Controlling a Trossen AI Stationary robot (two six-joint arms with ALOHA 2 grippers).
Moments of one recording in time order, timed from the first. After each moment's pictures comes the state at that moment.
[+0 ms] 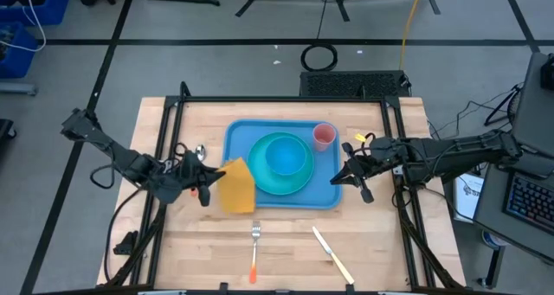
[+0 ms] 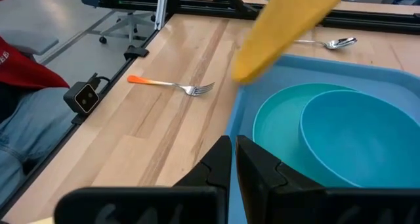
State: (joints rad) left arm -0.57 0.88 0.72 -0.48 -0.82 -0.88; right arm 0.07 0.85 0.66 -0.27 -0.21 -0.04
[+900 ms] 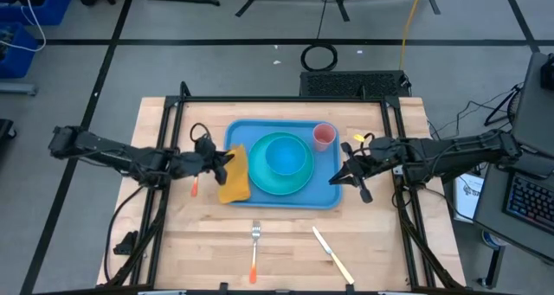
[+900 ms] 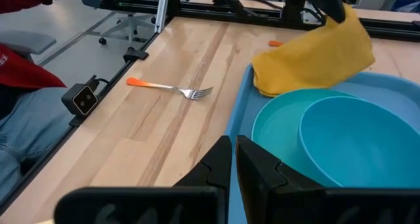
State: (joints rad) left arm -0.13 0.88 0.45 -0.12 -0.54 -0.63; right arm 0.07 0.86 0.66 -0.25 -0.21 -0.05
